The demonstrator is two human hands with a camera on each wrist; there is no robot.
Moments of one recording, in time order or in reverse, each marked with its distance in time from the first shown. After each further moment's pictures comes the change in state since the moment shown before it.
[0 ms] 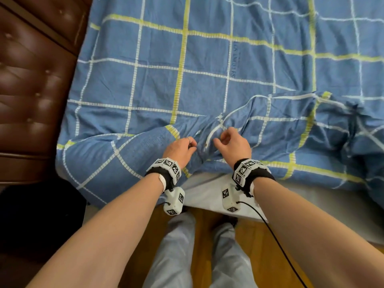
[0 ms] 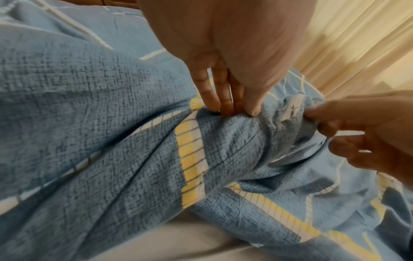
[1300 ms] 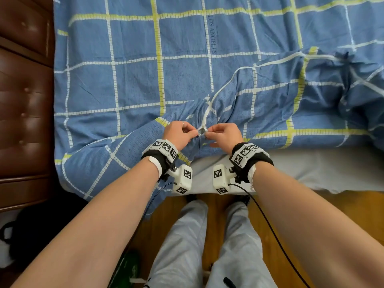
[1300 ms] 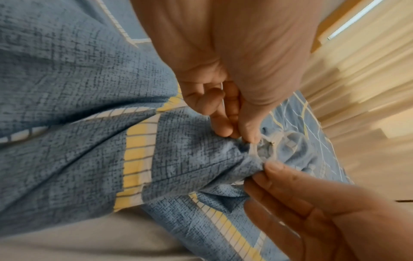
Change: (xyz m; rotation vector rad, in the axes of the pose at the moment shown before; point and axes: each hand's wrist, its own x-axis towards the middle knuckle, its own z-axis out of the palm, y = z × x) left_hand 0.015 0.016 -0.001 -0.266 -0.058 -0.026; right_hand -0.019 0.017 0.021 0.640 -0.157 0.231
